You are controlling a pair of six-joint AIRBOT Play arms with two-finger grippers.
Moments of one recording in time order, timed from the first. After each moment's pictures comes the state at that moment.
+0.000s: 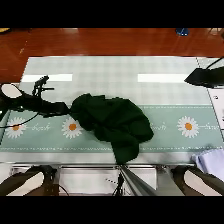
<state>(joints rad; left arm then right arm) 0.08 -1.16 0.81 1.04 -1.18 -1.26 -0.25 -1.13 1.24 -1.17 1.27 1.34</state>
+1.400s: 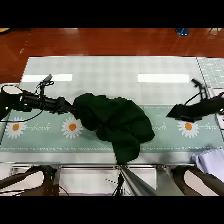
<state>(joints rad) 0.16 -1.30 0.81 0.65 -1.28 -1.00 -0.25 -1.08 0.79 -1.08 1.35 1.31</state>
